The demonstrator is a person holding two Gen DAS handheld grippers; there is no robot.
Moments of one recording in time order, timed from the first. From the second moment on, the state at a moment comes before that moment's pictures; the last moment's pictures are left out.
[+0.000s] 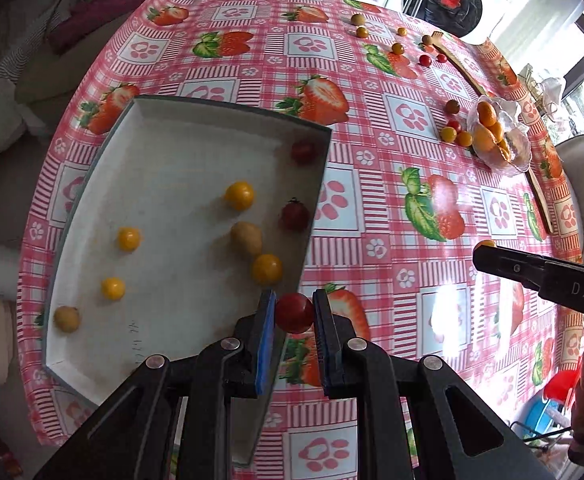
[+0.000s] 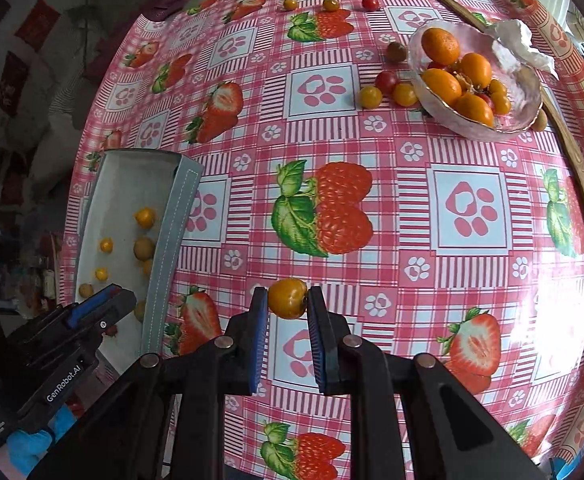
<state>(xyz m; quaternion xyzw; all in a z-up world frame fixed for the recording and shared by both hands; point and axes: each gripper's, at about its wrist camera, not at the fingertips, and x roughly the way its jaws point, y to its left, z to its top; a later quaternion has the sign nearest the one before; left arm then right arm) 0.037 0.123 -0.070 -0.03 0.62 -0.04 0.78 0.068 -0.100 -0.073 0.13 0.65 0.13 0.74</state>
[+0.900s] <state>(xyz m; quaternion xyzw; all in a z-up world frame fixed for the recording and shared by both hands) 0.006 0.236 -0.133 -0.01 0.66 0.01 0.75 0.081 0.138 -0.129 0.00 0.70 0.18 0.69</state>
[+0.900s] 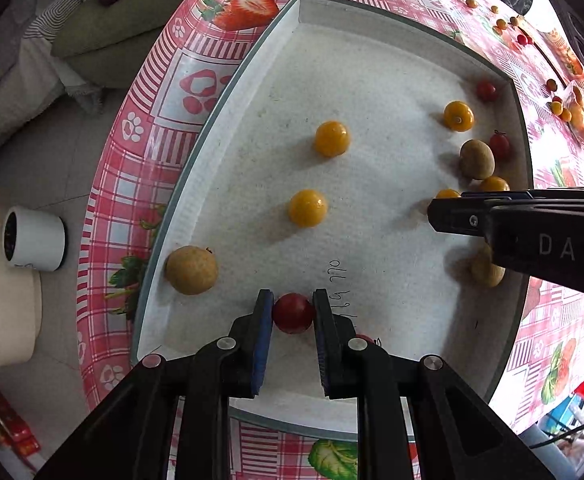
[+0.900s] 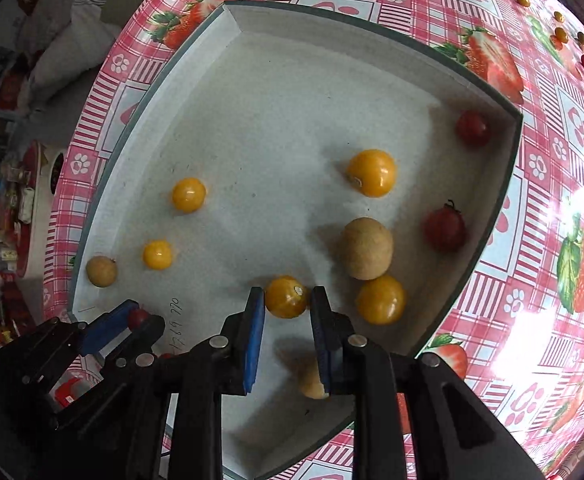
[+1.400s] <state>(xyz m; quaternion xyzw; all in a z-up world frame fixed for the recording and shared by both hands) -0.008 0.211 -0.073 0.03 0.64 0.01 0.77 0.063 0.096 -0.060 0.00 0.68 0.17 0.71</state>
